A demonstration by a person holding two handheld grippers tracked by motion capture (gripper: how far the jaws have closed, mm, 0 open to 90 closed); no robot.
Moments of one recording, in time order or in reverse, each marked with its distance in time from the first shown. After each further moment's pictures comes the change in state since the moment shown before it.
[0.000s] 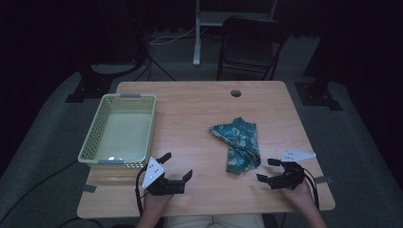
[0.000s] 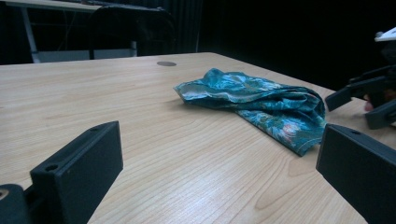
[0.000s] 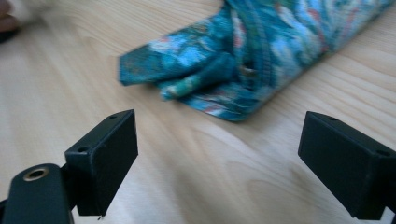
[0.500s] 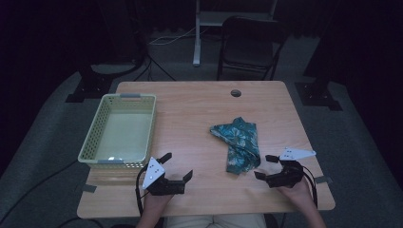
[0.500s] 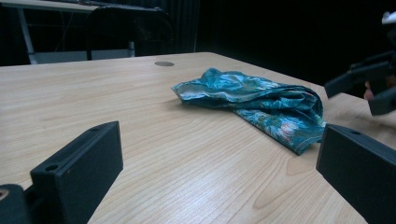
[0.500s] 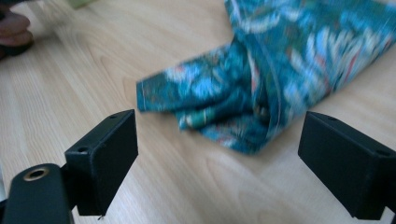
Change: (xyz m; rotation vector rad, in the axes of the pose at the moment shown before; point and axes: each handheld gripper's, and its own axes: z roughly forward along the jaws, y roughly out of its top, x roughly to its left) left arm 0.000 0.000 0.000 0.002 -0.002 0.010; right arm 0.011 0.019 -0.005 -0.039 -0.011 -0.050
